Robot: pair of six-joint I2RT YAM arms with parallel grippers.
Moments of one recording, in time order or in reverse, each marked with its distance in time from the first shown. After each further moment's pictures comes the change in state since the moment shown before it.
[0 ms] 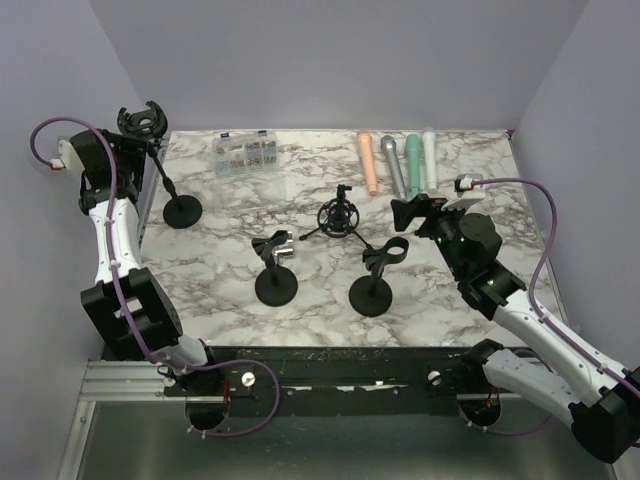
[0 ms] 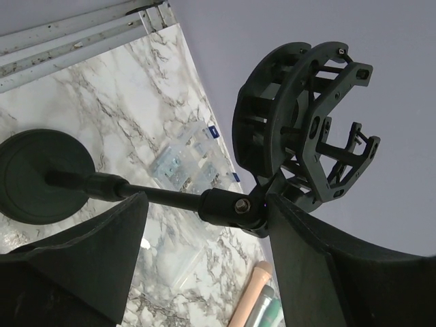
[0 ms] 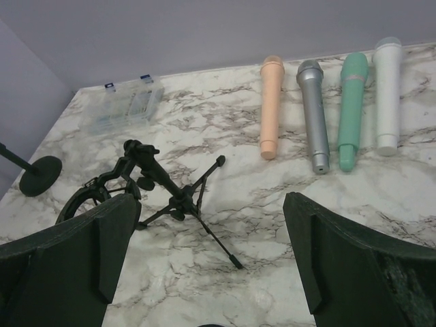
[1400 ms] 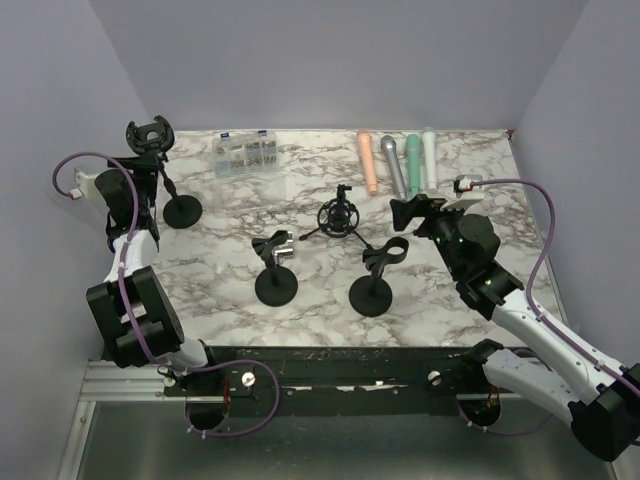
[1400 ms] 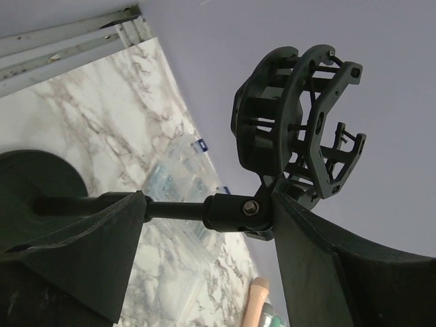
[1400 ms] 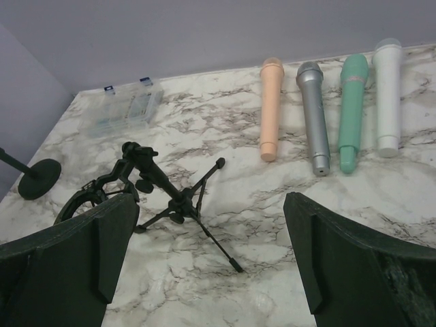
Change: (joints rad) left arm -0.008 -0.046 -0.404 0.557 -0.004 -0.052; right arm 0.001 0.011 -0.016 0.034 0.006 0.000
